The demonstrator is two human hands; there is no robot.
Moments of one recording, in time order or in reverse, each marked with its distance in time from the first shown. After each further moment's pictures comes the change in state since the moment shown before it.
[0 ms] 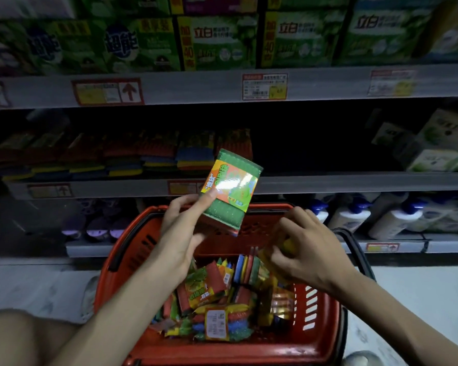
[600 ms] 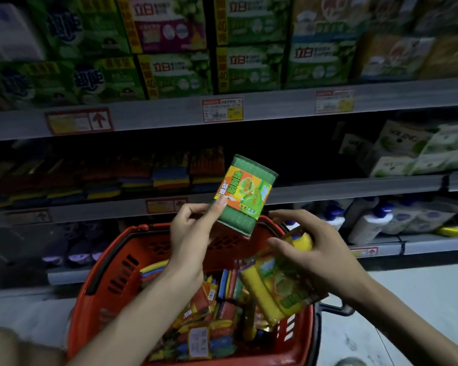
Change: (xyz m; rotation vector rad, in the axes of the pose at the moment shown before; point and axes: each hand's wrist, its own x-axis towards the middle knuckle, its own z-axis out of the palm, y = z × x) left_hand -0.018 -0.012 0.067 0.140 0.002 0.165; right_hand -0.028 0.017 -0.067 0.667 0.112 0.191
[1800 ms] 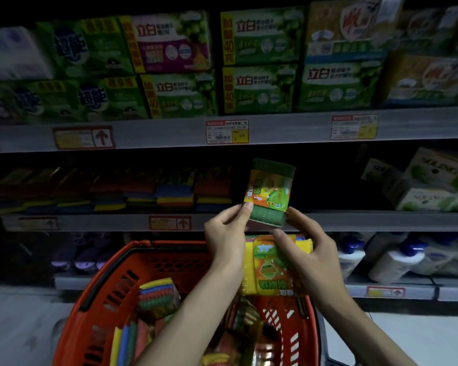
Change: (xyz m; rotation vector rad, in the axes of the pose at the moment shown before) left_hand 0.054 -0.022 0.086 -0.035 0.226 0.053; right_hand 0.054 0.042 0.022 0.366 0.209 0.106
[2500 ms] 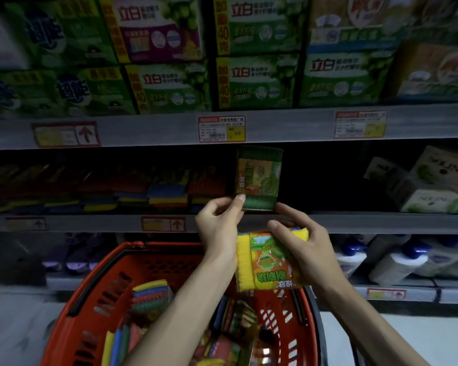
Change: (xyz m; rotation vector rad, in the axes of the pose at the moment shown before) left_hand 0.028 0.003 0.013 -0.190 0.048 -0.036; right_hand 0.035 0.009 -0.002 0.064 -0.120 0.084
